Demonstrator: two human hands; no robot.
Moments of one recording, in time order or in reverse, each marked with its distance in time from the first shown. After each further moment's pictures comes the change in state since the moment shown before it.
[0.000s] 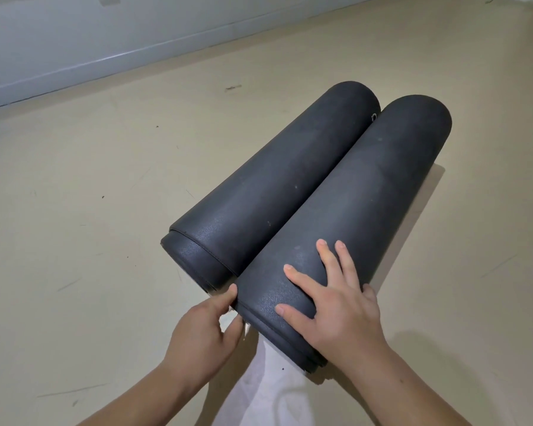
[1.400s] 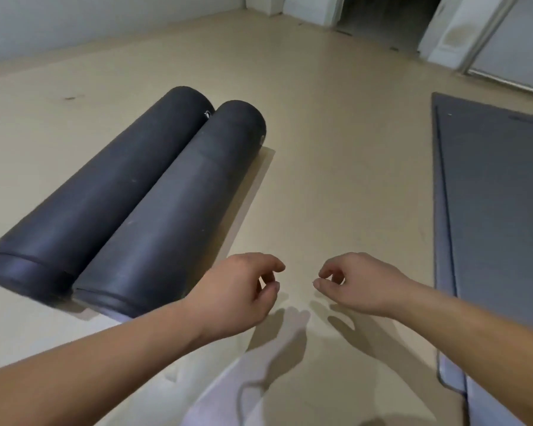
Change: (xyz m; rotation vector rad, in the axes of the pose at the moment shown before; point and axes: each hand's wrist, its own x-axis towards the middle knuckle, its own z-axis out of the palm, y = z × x) left_hand -0.030 0.246 0.062 0.088 -0.480 0.698; right_hand -0.167 0.182 -0.121 0.116 -0.255 0.464
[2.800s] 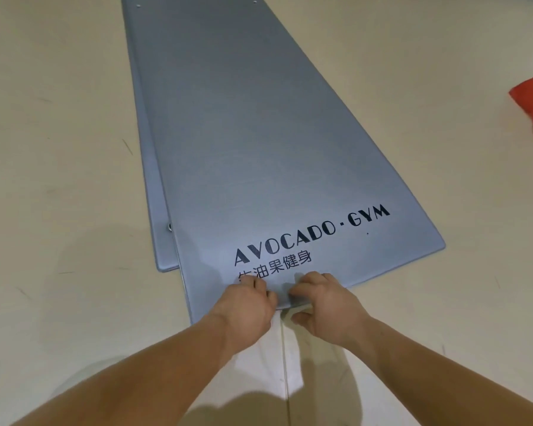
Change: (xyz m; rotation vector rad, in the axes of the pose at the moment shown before) left_hand -0.002 0.386 0.397 0.943 -0.711 0.816; right_hand -0.335 0.393 0.229 0.348 0.176 0.461
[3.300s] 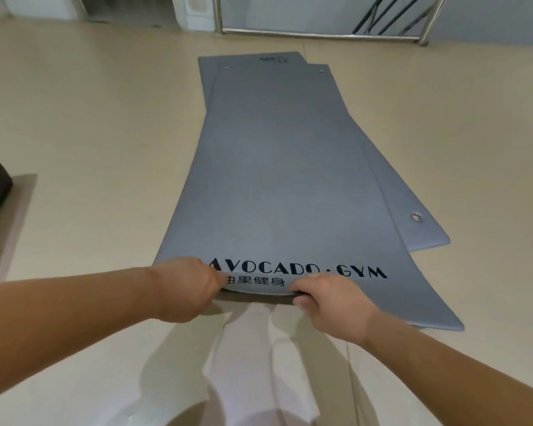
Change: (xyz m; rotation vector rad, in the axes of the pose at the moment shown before) left_hand -0.178 -0.184 -0.028 -0.039 -0.195 -0.114; right_hand 0.018 -0.144 -0.048 -0.059 0.112 -0.278
